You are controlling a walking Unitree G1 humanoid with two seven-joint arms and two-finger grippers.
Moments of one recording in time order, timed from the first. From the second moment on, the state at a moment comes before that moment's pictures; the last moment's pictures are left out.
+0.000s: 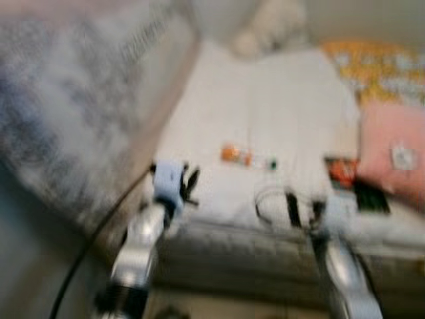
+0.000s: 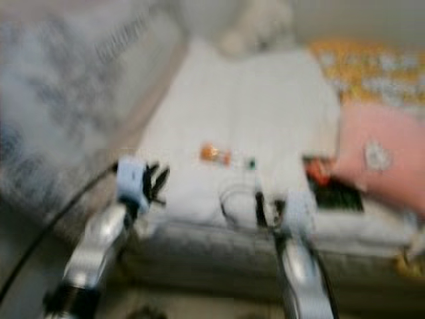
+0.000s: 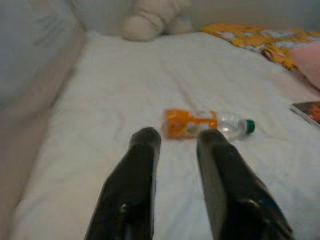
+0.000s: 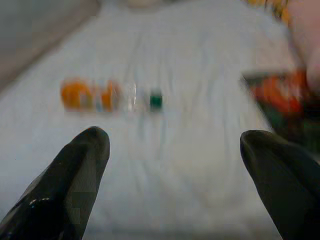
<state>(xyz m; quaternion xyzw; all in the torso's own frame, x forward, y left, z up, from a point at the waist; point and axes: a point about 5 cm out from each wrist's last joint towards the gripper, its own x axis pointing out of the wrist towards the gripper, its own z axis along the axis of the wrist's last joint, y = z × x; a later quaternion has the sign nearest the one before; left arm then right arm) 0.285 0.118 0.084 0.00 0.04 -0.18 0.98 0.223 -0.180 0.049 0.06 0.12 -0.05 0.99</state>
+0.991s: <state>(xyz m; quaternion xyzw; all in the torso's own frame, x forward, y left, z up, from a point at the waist) 0.295 0.087 0.104 0.00 0.02 -0.22 0.98 0.243 -0.196 0.052 0.01 0.09 -0.08 0.99</state>
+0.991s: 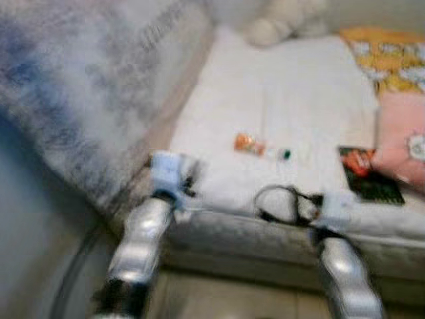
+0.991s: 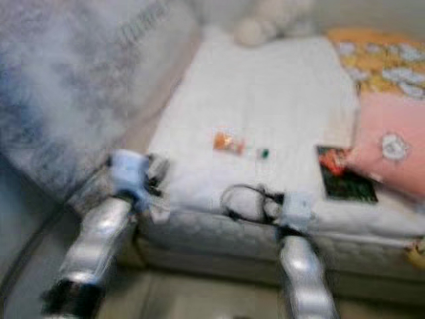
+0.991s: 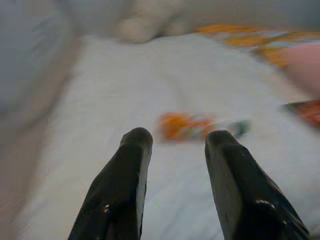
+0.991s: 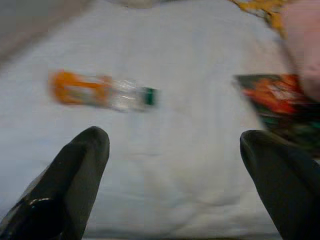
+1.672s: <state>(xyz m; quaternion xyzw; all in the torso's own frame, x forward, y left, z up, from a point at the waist) 0.301 0.093 0.112 0.01 0.00 -0.20 0.98 0.281 -0.198 0.078 -0.05 0.10 -0.03 0.99</state>
